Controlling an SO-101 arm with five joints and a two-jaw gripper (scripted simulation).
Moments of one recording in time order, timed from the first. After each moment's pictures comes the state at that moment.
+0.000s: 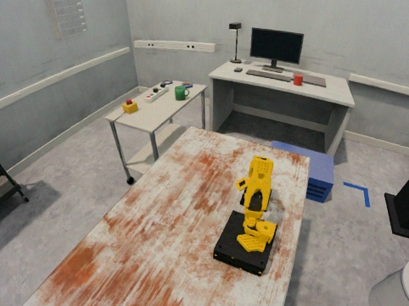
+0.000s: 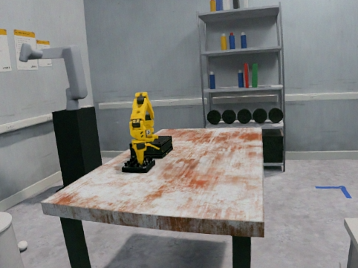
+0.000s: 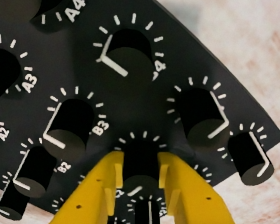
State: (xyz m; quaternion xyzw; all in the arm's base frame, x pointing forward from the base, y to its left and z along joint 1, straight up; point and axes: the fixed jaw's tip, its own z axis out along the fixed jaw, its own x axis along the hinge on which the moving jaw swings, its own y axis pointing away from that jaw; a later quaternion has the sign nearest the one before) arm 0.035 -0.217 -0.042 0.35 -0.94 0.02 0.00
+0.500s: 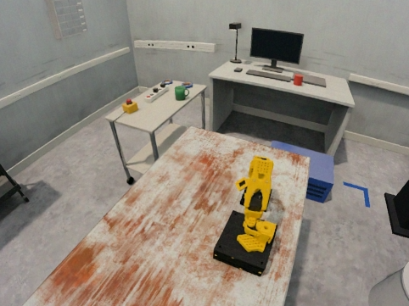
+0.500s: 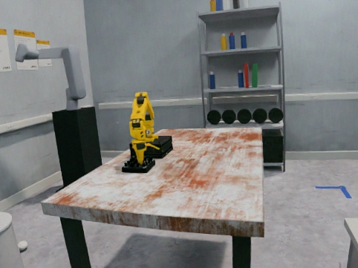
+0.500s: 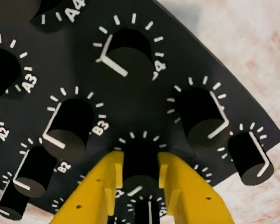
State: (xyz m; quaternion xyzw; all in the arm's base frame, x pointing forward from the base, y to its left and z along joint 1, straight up) arm 0.035 -0.217 -0.042 0.35 -0.94 0.02 0.00
